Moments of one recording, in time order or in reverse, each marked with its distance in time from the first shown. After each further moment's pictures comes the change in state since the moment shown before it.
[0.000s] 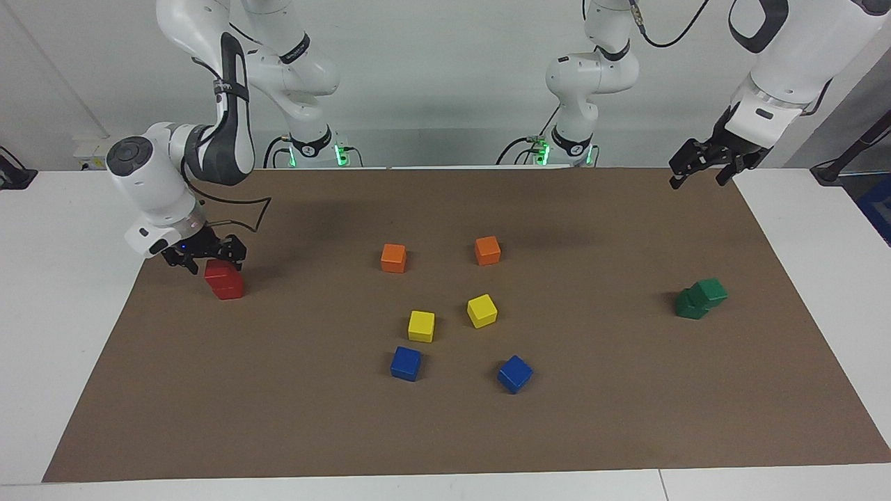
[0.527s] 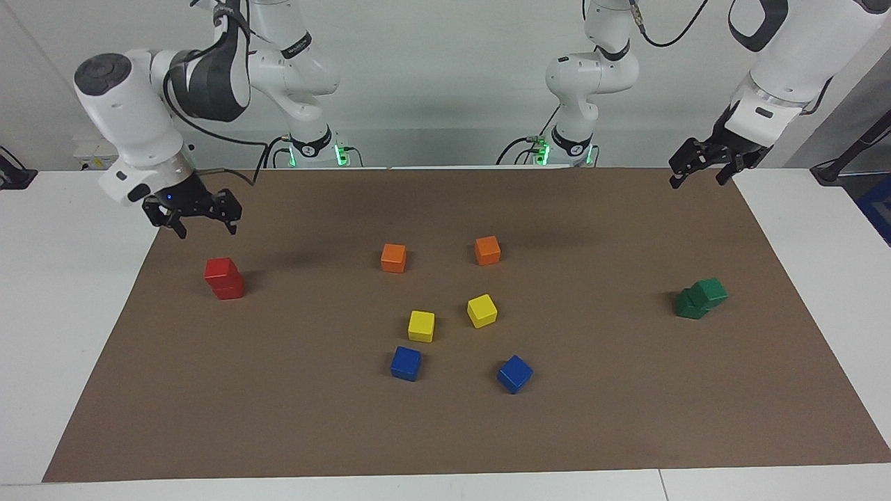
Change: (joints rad) left arm 0.000 -0.003 -0.001 0.000 0.000 0.000 0.000; right arm 0.058 -0.185 0.034 0.202 0.001 -0.359 0.058
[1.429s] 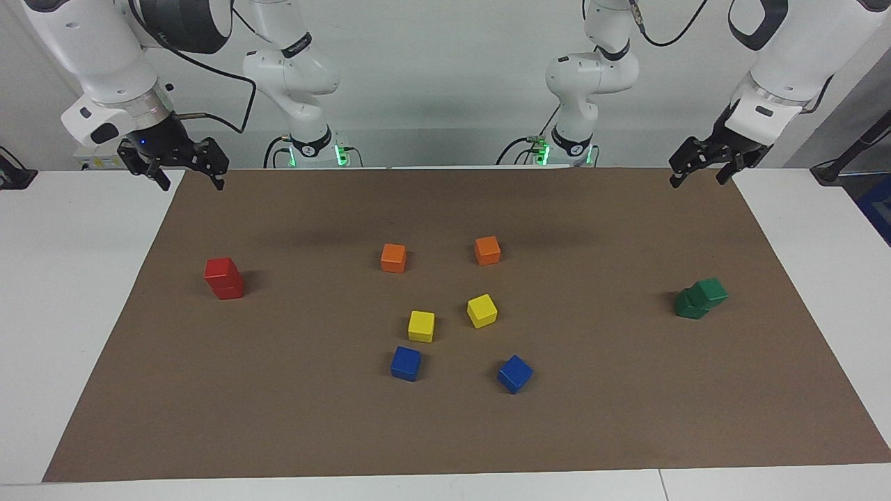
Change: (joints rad) left arm 0.000 -0.002 0.000 0.000 0.000 0.000 0.000; right arm 0.003 0.038 0.002 0.220 0.001 -0.233 0.094
